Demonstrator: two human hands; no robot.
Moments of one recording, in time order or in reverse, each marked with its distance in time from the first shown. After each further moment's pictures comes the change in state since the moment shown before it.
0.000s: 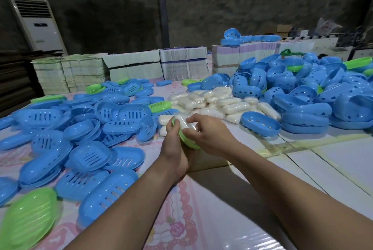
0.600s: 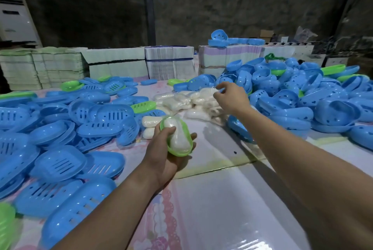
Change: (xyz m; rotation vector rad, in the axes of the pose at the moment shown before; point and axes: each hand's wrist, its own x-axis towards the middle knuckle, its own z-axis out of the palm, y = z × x) left_hand 0.008 -0.002 -0.011 0.175 -0.091 -0.121; right_hand 0.085 0.078 -0.071 -0.096 0.263 0.277
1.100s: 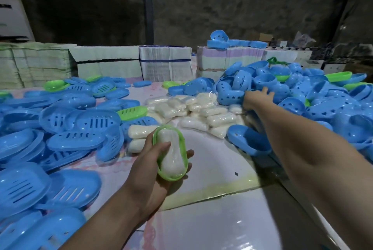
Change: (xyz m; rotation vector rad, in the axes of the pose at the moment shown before) left_hand 0.015 -0.004 -0.007 0.105 -0.039 0.026; right_hand 0.132 0.109 0.001 -0.784 -0.210 0.270
